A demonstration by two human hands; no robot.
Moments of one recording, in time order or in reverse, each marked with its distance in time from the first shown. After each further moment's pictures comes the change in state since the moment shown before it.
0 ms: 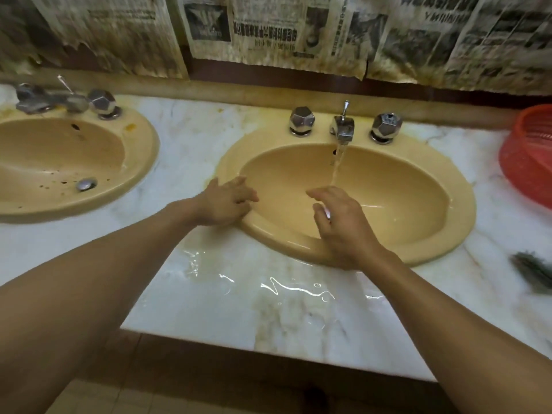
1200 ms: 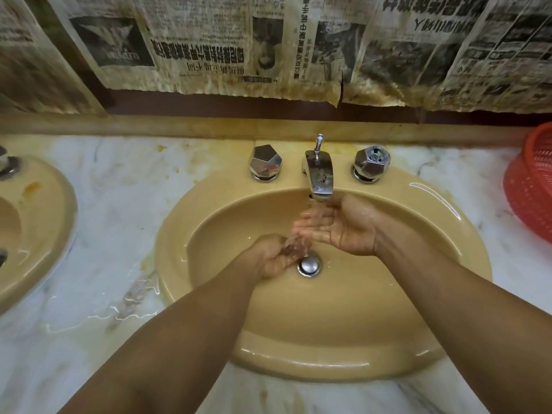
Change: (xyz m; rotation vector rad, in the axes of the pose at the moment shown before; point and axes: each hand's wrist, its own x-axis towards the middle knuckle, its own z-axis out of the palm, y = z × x) left_hand 0.203 0.089 0.079 -1.778 -0.161 -0.532; right_hand 0.154 0.100 -0.032 1.309 -0.388 1.196
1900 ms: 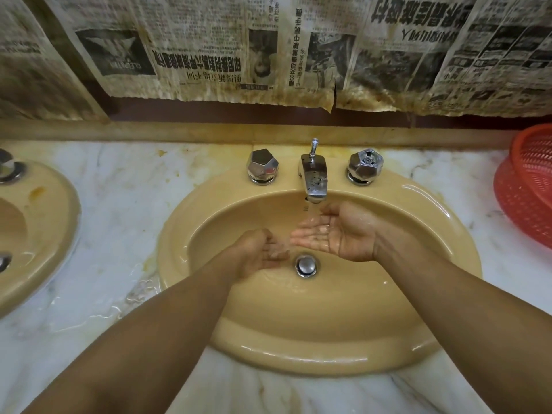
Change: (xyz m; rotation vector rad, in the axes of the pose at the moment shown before) left_hand -0.021 0.023 -0.017 0.398 0.099 0.030; right_hand -0.010 0.003 -0.005 0.072 -0.039 0.047
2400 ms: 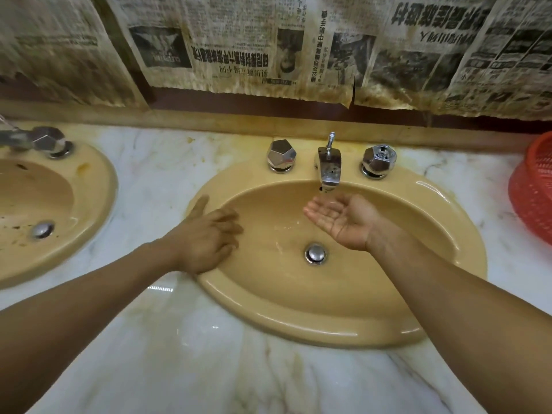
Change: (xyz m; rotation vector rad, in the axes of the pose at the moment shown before) left_hand -0.110 -0.004 -0.126 1.933 0.120 0.865; right_hand -0.002 0.021 0.014 0.198 0.019 -0.109
